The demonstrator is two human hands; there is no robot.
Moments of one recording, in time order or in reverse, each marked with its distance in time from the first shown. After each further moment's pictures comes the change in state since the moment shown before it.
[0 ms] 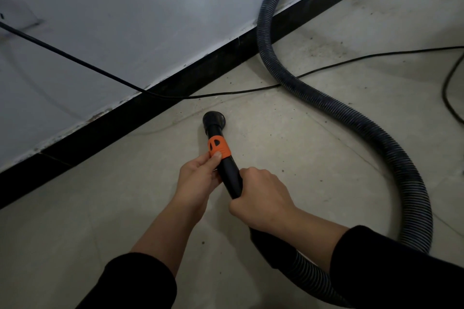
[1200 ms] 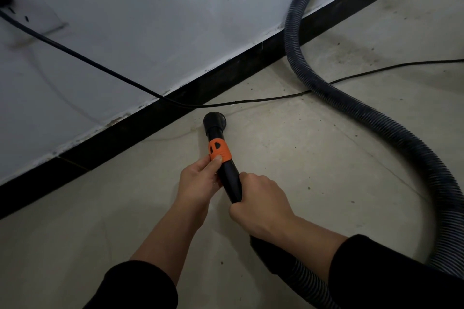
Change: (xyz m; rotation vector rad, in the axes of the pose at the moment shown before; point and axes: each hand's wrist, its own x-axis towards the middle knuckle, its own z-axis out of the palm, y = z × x) left_hand 0.029 0.017 -0.031 0.026 0.099 0.014; right_hand 0.039 -0.031 0.015 0.013 -0.023 -0.050
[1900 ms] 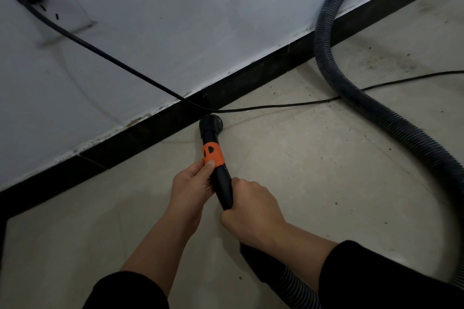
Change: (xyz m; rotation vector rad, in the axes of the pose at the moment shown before) left_hand 0.022 0.010 -0.046 0.044 0.099 0.023; right_hand 0.034 -0.034 0.028 0.022 -0.055 -0.072
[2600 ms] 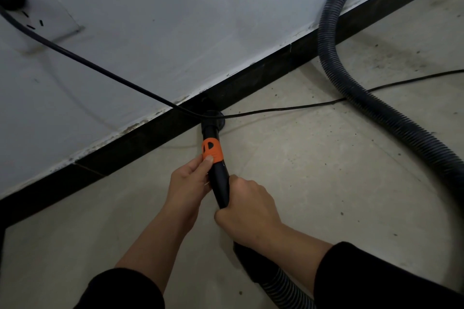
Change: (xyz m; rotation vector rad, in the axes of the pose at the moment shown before) left_hand 0.023 0.011 0.006 0.060 -0.028 0.028; right_hand 0.022 0.003 -0.004 0.066 0.060 -0.025
